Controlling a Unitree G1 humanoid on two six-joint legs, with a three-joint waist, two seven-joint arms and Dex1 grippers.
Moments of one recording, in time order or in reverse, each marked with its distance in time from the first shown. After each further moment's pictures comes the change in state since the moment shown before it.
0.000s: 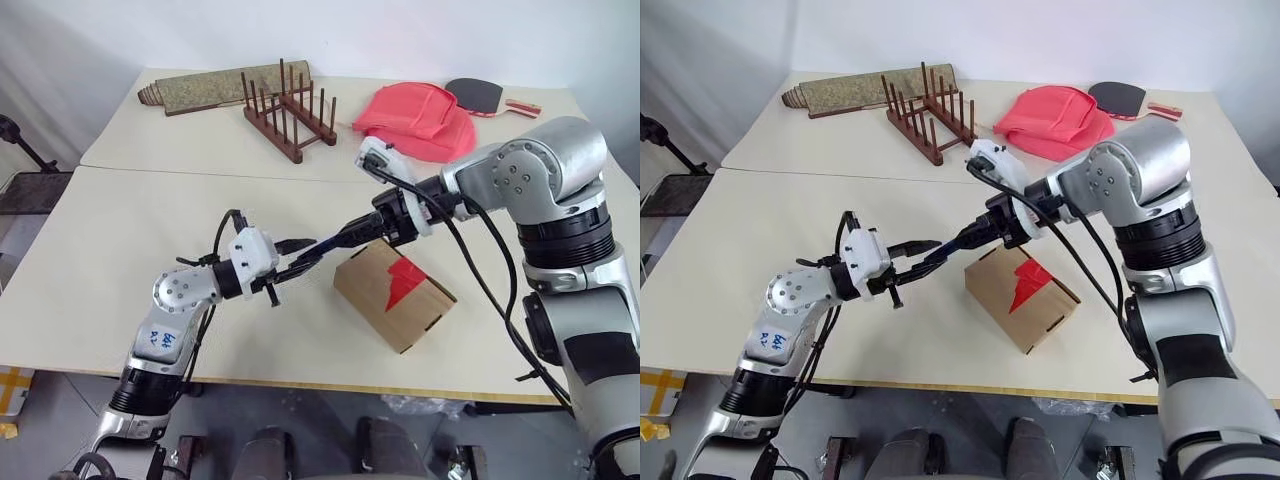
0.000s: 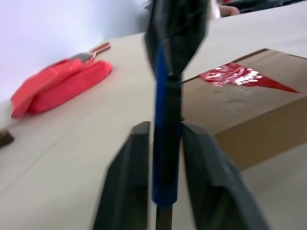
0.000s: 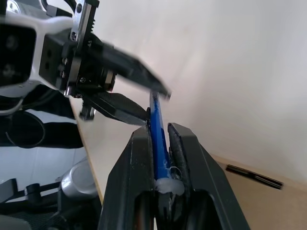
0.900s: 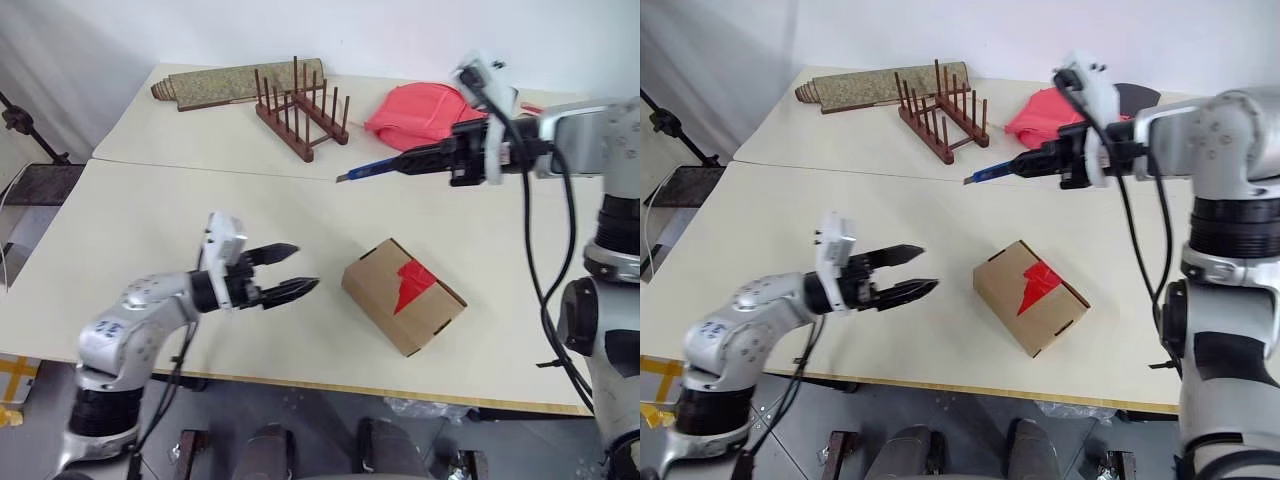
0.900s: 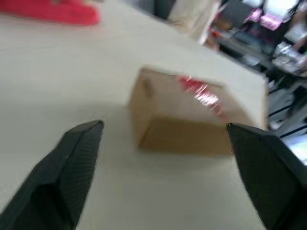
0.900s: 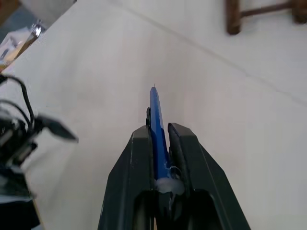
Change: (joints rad) left arm 0.028 0.016 0.116 -0.278 -0.461 0.669 0.063; right arm 0.005 -0.141 -0.324 -0.026 -0.051 -0.012 -0.136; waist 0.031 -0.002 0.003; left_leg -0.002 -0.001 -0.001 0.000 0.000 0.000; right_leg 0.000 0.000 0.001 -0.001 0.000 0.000
